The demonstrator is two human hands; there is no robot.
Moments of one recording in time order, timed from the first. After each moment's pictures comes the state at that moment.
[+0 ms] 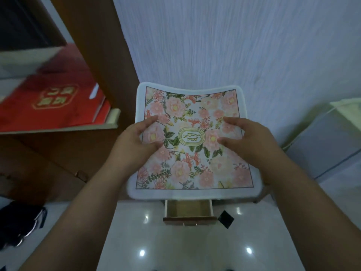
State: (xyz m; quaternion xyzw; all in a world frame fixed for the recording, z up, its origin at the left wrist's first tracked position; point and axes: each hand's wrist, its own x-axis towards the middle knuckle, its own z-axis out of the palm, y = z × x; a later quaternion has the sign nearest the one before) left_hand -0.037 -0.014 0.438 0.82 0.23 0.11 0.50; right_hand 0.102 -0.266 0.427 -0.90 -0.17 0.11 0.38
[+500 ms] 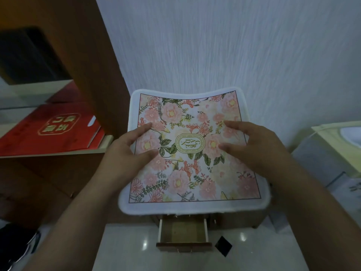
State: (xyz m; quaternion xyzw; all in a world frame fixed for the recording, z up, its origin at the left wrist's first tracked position) left_hand -0.030 -0.072 0.514 0.81 0.20 0.17 0.53; right_hand 0.119 -0.326 0.510 -0.89 -0.21 0.05 0.41
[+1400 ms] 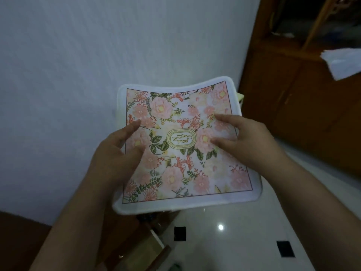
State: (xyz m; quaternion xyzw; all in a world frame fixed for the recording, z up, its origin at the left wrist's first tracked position) left_hand 0.137 -0.262 0.491 0.83 -0.02 0.01 0.56; right_hand 0.099 -0.546 0.501 -0.92 0.10 -0.06 0.37
